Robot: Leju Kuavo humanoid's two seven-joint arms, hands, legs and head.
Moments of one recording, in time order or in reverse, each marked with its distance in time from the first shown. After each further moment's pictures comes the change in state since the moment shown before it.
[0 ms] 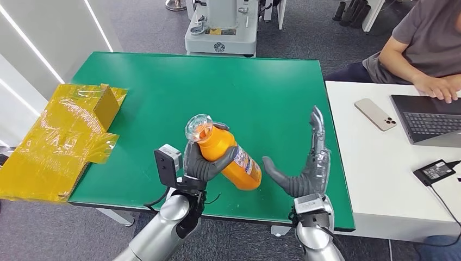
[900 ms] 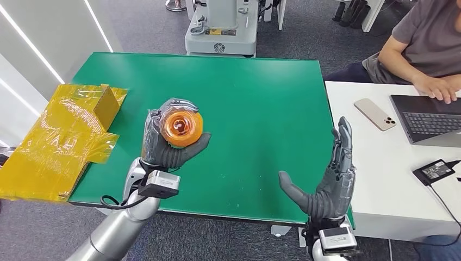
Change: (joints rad) left arm -0.039 0.223 0.054 -0.293 -0.734 0.219 0.134; right arm 0.143 -0.009 -0.049 -0.224 0.036 0.056 0.001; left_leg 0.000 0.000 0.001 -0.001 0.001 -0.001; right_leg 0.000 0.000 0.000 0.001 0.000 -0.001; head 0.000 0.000
